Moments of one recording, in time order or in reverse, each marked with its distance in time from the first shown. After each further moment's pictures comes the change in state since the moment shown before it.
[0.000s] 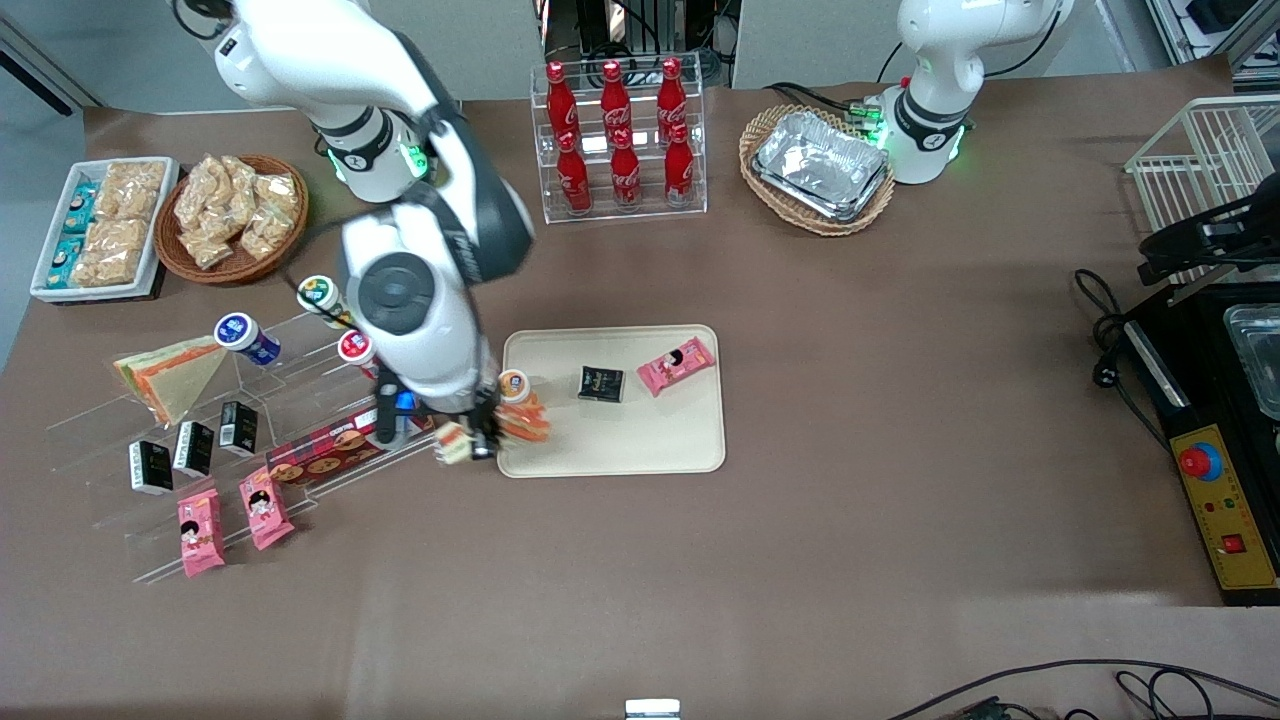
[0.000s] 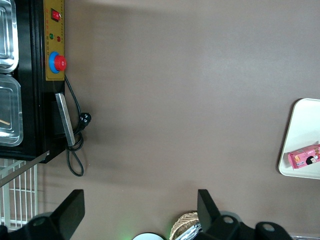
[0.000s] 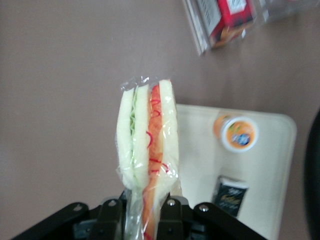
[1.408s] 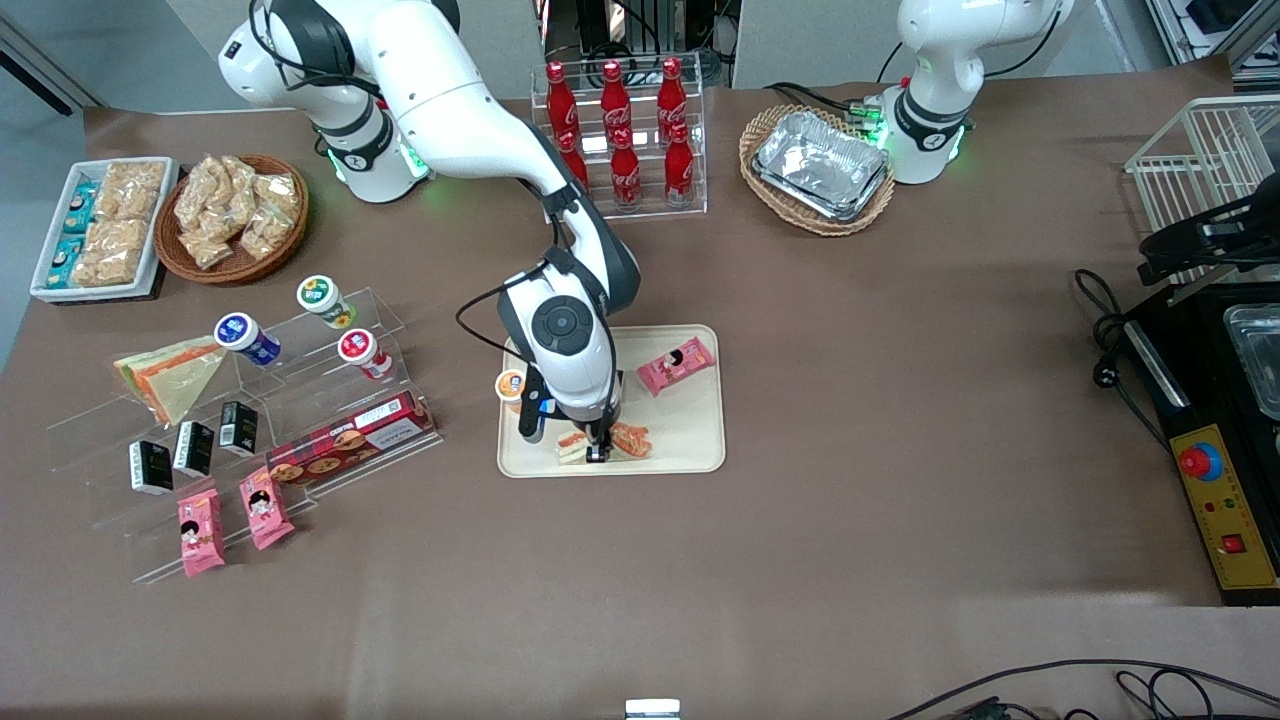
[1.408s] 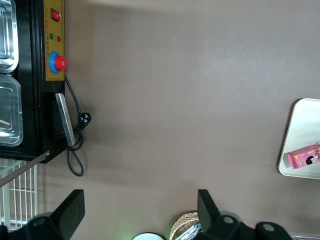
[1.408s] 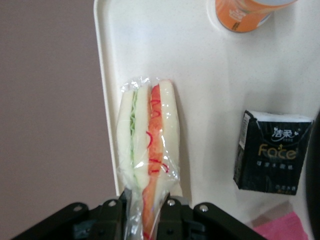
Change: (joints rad) arm 0.101 0.291 0.078 -0.014 0.130 0.364 0.272
